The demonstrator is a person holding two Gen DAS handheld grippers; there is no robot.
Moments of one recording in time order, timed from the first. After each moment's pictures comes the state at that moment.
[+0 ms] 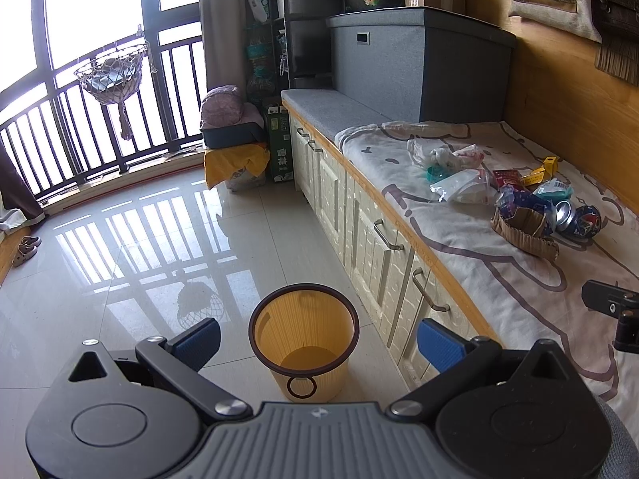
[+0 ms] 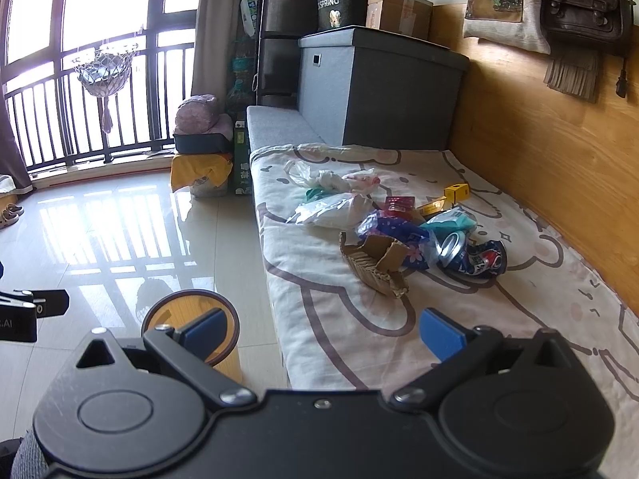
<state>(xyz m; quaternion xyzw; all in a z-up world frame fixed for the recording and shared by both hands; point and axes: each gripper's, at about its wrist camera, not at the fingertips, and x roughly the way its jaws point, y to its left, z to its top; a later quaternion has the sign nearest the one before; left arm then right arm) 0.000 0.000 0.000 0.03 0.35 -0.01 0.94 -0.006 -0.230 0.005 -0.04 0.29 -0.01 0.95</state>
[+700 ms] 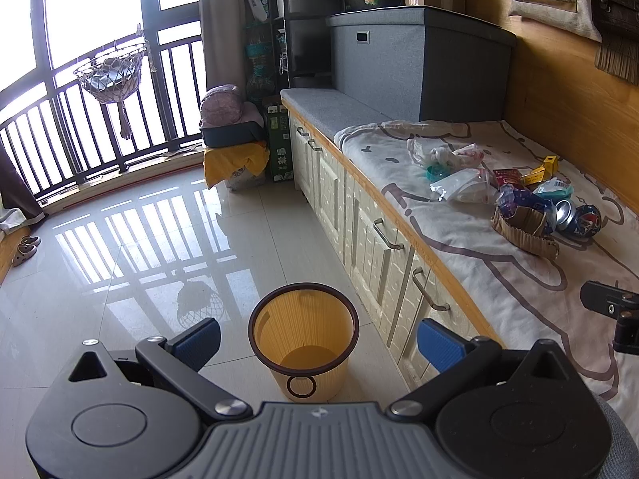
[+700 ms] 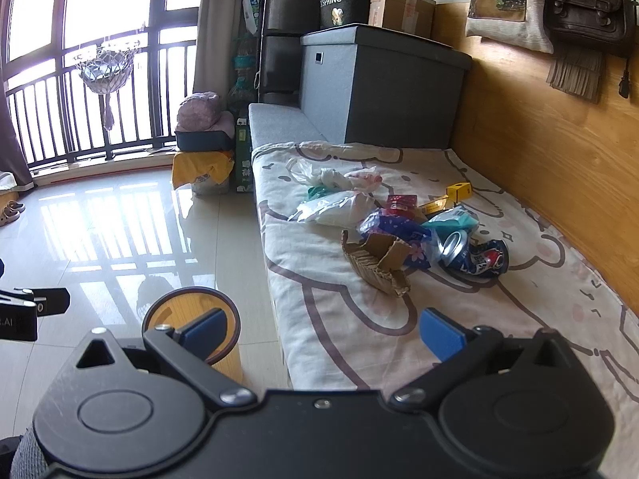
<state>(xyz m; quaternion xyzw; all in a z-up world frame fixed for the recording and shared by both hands) 0.000 0.000 0.000 0.03 0.35 -0.01 0.94 -0.005 -0.228 0.003 -0.04 0.30 -0.01 0.95</state>
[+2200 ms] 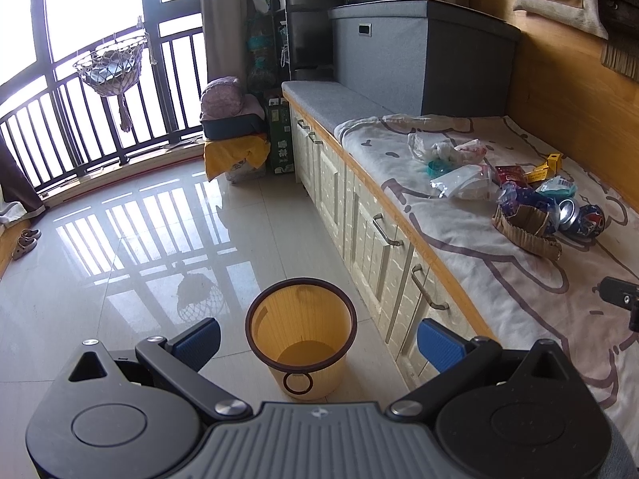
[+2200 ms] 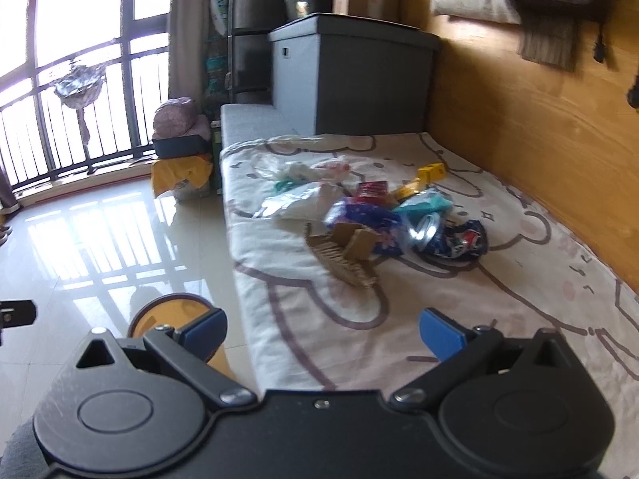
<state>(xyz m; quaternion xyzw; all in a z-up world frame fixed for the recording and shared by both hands) 0.009 -0.007 0.001 0.03 0.36 -0.01 0.93 0.001 -0.269 -0.005 0.00 0.30 -0.04 0.95</state>
